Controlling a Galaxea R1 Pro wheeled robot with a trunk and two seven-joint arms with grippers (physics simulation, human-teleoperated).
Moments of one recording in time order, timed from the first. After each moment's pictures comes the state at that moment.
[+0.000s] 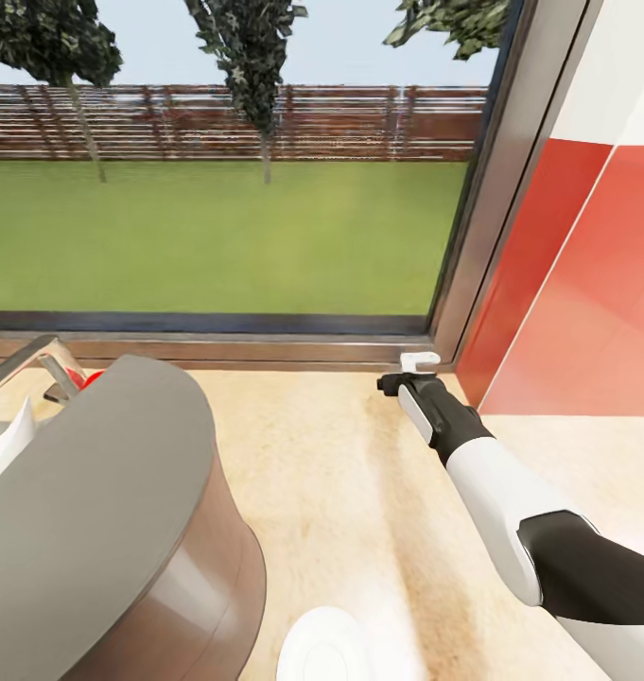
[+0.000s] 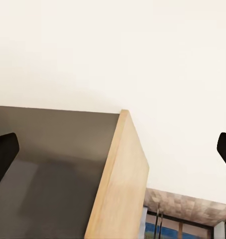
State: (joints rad) left arm 0.03 0.04 0.11 0.01 -0.23 0.24 0.32; right arm -1.13 0.08 0.17 -0.56 -0.15 0.50 -0.25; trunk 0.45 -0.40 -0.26
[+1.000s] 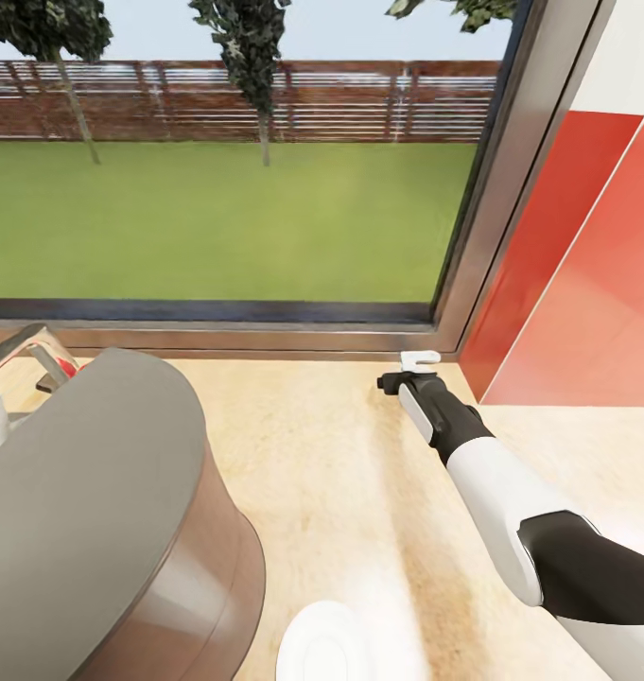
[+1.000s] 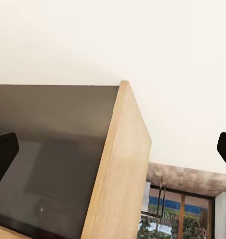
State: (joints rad) left arm 0.09 0.05 0.12 0.01 -0.23 0.24 0.32; right arm -1.13 0.08 0.17 -0.57 -0.14 0.50 -0.25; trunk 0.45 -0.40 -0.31
